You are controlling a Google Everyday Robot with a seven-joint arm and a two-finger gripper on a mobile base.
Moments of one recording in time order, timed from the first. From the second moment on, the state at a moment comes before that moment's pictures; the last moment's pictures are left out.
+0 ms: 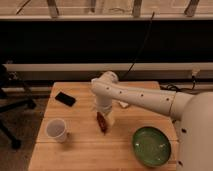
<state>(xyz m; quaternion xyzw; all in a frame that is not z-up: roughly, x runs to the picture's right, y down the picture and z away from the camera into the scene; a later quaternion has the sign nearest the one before) -0.013 0.161 0.802 -0.31 -0.20 -0.38 0.85</state>
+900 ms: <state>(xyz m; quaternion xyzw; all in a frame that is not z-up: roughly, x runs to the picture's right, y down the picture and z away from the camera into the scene) -0.014 0.183 0.825 -0.30 -0.21 -0.47 0.80</state>
